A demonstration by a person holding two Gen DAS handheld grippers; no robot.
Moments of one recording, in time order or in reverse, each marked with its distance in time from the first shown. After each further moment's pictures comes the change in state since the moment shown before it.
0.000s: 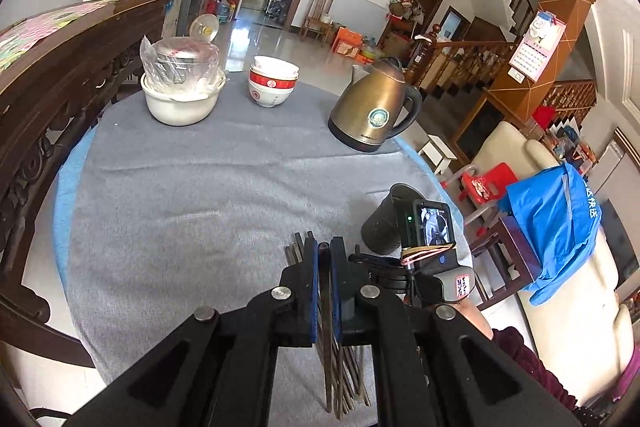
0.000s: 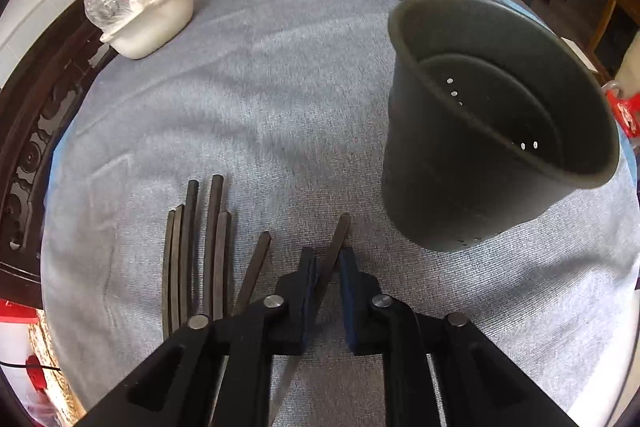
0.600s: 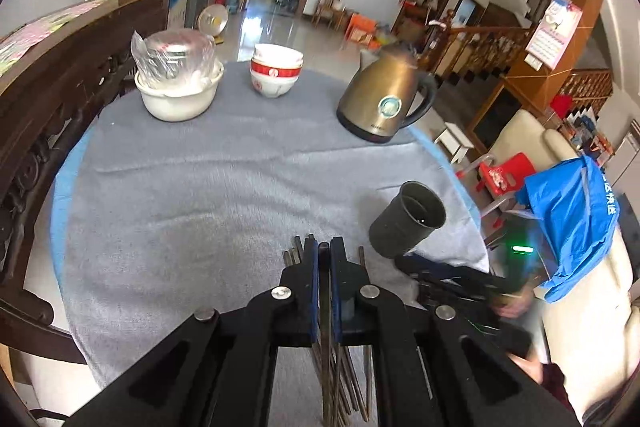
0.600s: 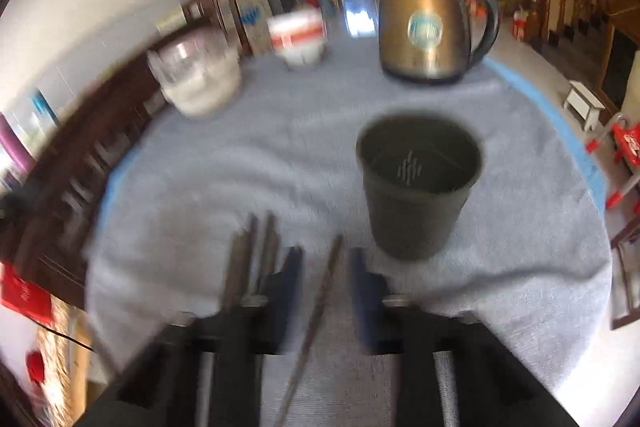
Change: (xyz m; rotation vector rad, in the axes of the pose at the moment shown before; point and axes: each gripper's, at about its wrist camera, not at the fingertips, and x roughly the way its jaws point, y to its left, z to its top) left arm 0.036 -0.016 0.017 0.010 0.044 0.063; right arm -0.077 -0.003 -0.026 -0.045 -0.209 0.078
